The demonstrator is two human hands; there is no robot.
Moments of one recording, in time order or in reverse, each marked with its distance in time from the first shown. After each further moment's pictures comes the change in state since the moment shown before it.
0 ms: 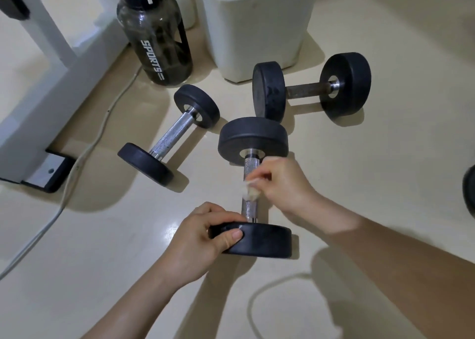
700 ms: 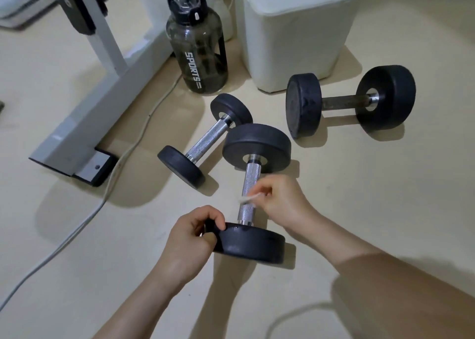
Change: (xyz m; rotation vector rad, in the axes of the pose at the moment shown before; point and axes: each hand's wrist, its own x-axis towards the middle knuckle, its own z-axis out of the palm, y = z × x) left_hand -0.019 -0.019 -0.033 -0.186 0.279 -0.143; right_hand 0.010 -0.021 0.050 0.139 -0.047 0.062
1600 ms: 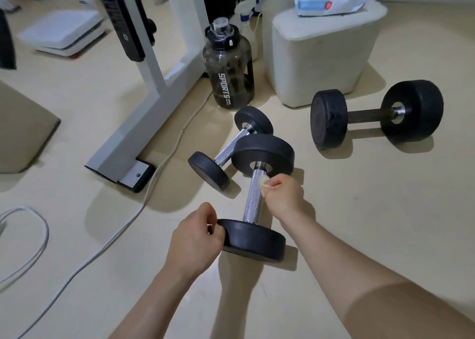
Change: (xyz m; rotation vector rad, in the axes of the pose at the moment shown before) left_hand -0.004 -0.004 -0.044 0.629 0.257 -0.029; right_hand 0.023 -0.037 0.045 0.239 0.304 0.365
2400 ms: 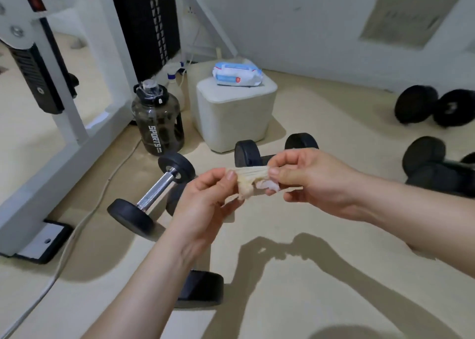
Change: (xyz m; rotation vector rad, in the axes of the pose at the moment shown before) left_hand 0.021 0.171 -0.049 -1.453 -0.585 0.151; right_hand -0.079 -0.131 -0.216 0.197 -0.393 -0.131
